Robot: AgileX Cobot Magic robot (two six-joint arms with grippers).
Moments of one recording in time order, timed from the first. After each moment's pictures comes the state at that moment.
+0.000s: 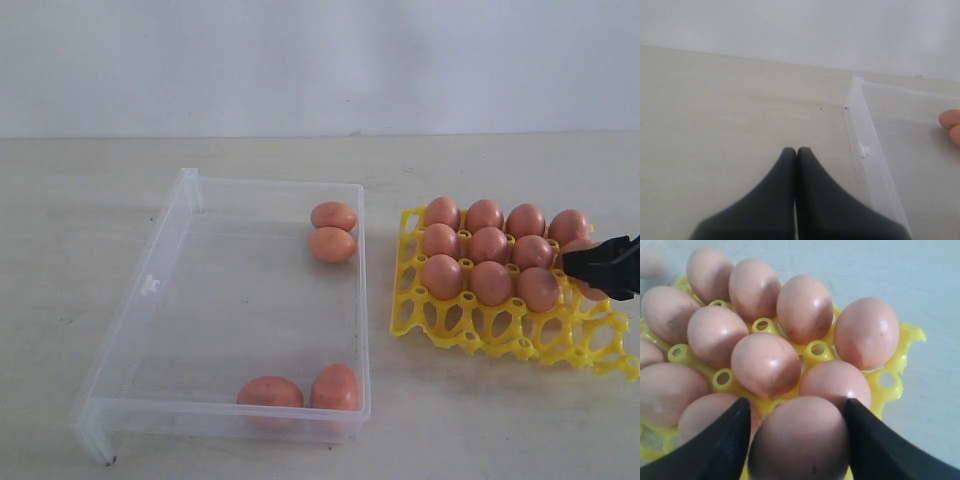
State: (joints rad) left arm 0.03 0.00 0.00 -0.06 0.31 -0.05; right arm -0.33 1.70 -0.59 -1.34 -0.66 0.92
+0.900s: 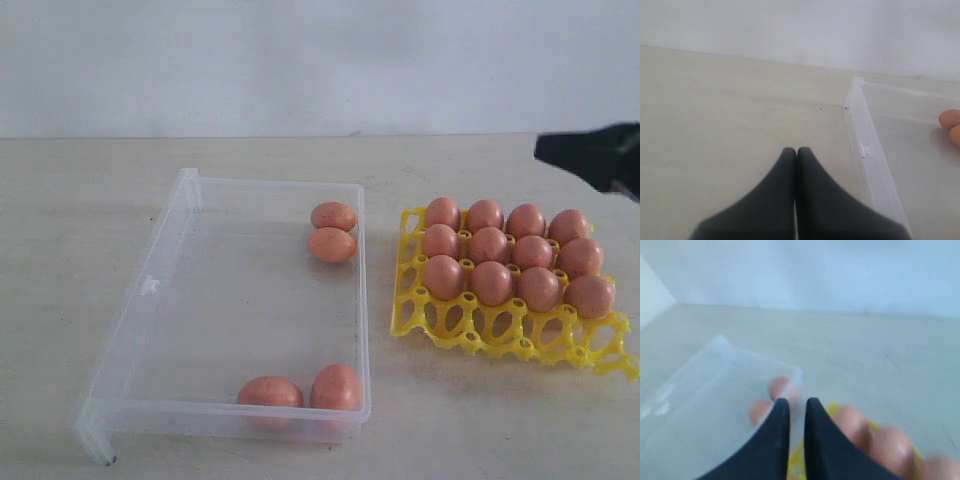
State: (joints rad) left arm 0.03 0.00 0.00 -0.06 0.31 -0.05; right arm -0.23 1.51 -0.67 -1.33 -0.98 1.15
